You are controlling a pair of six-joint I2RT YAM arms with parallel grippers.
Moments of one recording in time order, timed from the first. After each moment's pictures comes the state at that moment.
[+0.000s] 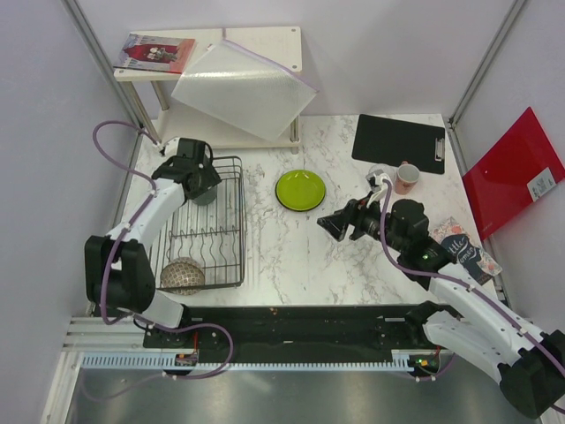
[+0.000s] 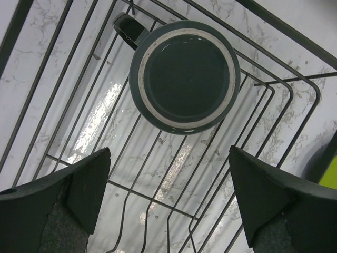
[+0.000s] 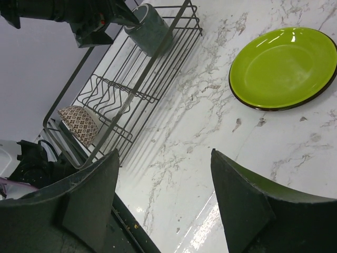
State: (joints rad) left arm -0.18 1.50 1.18 -0.60 -0.39 -0.67; right arm 0.53 0.86 0.59 0.09 -0.32 0.50
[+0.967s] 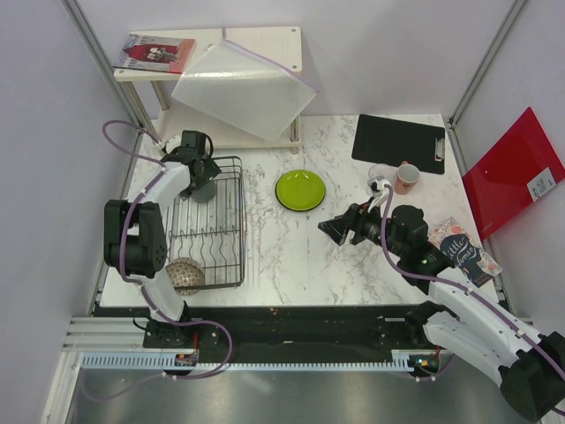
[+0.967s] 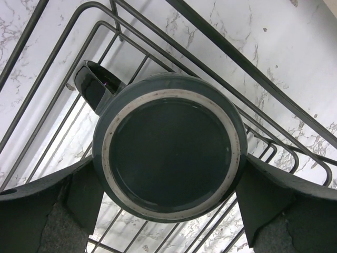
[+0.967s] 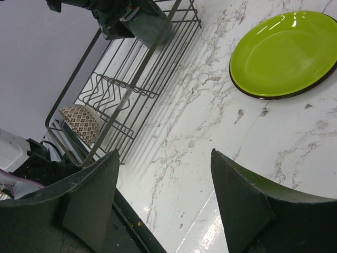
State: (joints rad) left arm -0.11 1.78 1.31 -0.52 -0.36 -0.76; right arm 0.53 0.83 0.51 0.14 -0.32 0.56
